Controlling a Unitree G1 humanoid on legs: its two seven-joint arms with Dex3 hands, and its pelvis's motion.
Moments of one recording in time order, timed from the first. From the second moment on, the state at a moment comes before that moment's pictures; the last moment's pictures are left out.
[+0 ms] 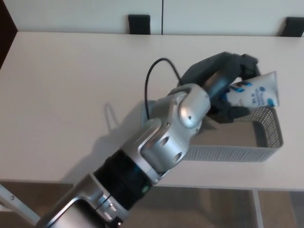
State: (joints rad) left_arm -0.73 -0.02 -0.61 0.28 0.38 0.44 -0.11; right_arm -0.19 -0.51 0.15 1.27 -0.27 -0.12 0.22
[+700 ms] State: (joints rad) left_arm -0.78 0.11 -0.74 0.24 0.43 0.54 -0.35; right_arm -0.21 -0.51 0.15 1.28 -0.27 -0.11 0.22
